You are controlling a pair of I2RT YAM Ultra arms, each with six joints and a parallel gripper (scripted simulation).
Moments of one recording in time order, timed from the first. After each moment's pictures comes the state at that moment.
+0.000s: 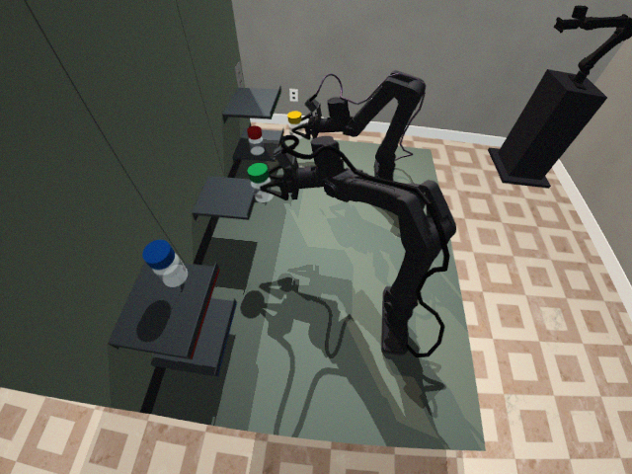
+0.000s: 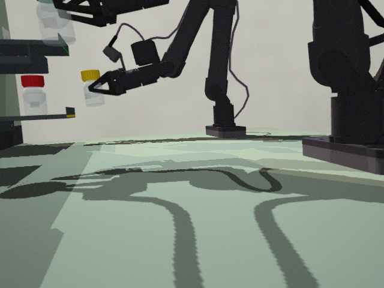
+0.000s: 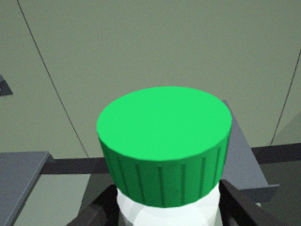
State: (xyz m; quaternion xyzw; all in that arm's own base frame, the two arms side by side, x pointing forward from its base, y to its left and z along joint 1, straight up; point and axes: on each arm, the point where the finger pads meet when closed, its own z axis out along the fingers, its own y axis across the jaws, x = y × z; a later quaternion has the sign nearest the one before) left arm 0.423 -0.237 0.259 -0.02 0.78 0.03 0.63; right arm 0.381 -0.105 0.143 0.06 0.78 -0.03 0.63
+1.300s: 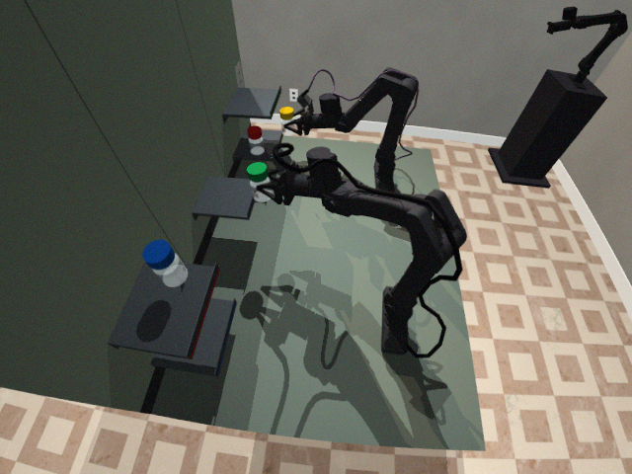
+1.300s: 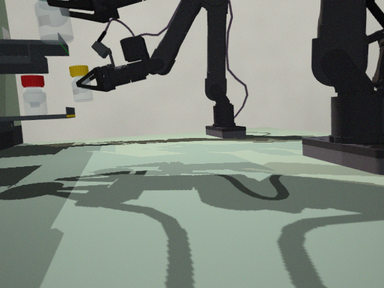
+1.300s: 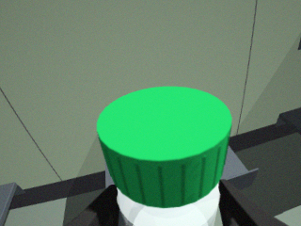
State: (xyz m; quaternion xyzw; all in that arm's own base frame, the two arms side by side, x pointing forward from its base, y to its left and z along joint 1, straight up) left arm 0.426 -0.233 0.262 0.08 0.77 -0.04 0.63; right arm 0.414 -0.111 0.158 0.06 0.77 -0.04 0.63
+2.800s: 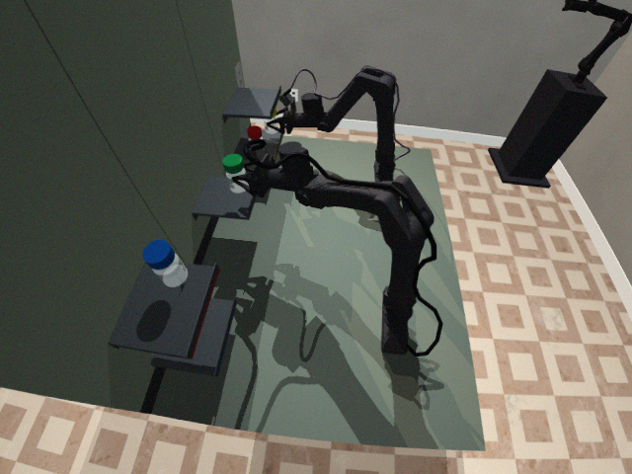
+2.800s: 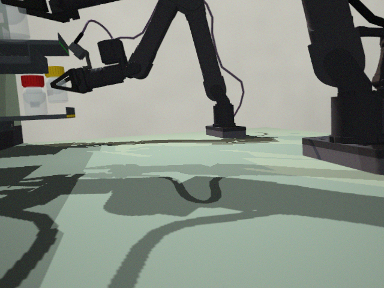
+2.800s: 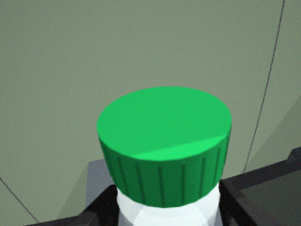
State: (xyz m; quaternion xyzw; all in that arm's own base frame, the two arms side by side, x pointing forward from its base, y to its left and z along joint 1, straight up) left arm 0.500 -0.250 0.268 0.07 0.76 -0.06 0.65; right arm 0.485 -0.118 0.157 0.05 0.76 -0.04 0.65
